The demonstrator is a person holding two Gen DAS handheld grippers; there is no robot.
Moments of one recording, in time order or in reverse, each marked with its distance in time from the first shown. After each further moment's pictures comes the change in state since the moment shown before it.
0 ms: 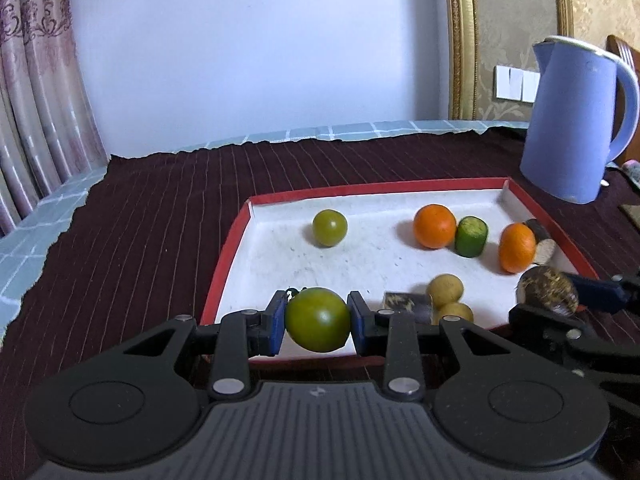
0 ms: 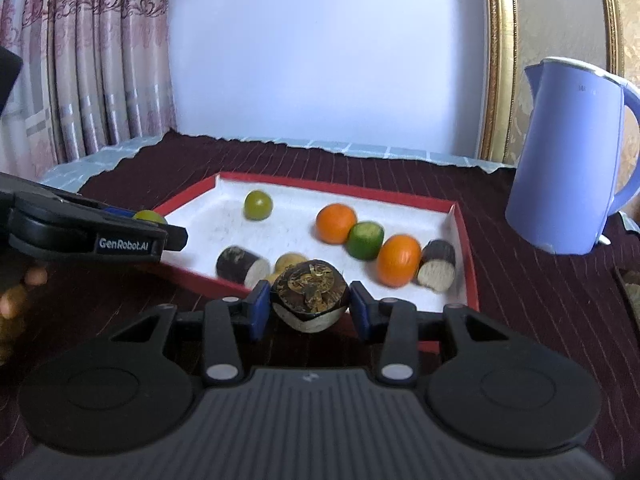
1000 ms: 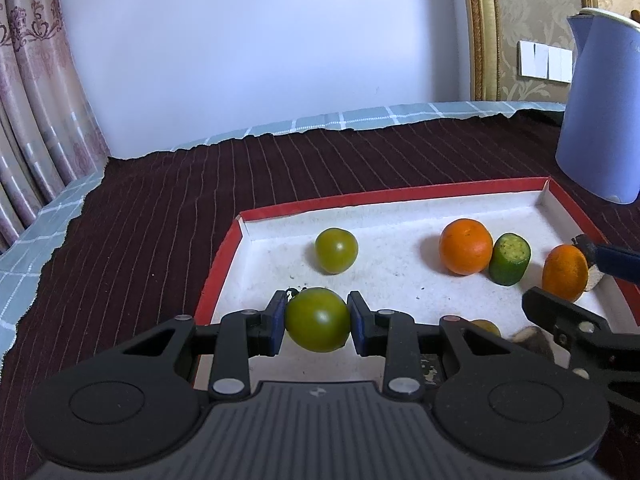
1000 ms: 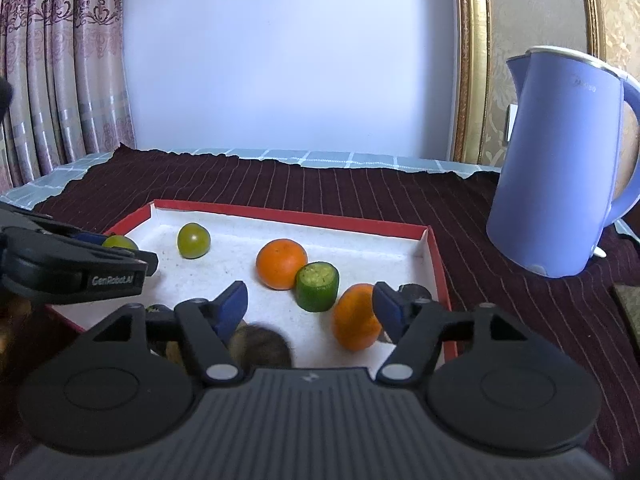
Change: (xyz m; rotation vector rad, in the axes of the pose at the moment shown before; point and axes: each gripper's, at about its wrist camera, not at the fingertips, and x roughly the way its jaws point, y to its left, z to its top) left arm 0.051 -0.015 0.031 0.030 0.064 0.069; right arm 0.051 -0.024 0.024 0.050 -0.005 -0.087
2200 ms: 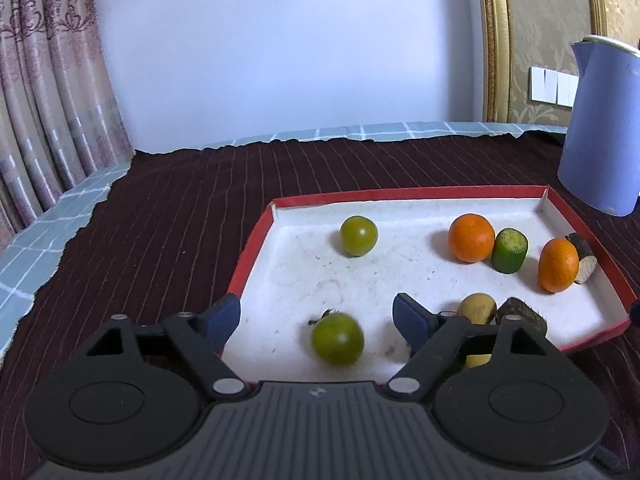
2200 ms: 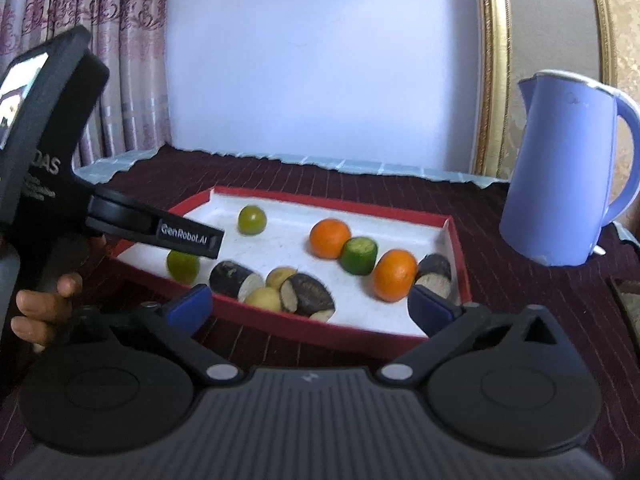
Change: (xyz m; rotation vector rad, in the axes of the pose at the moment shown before) left arm -0.033 0.016 -0.030 -0.074 -0.061 0.023; right arm -0.056 0.024 -0.034 -0.067 -0.029 0.090
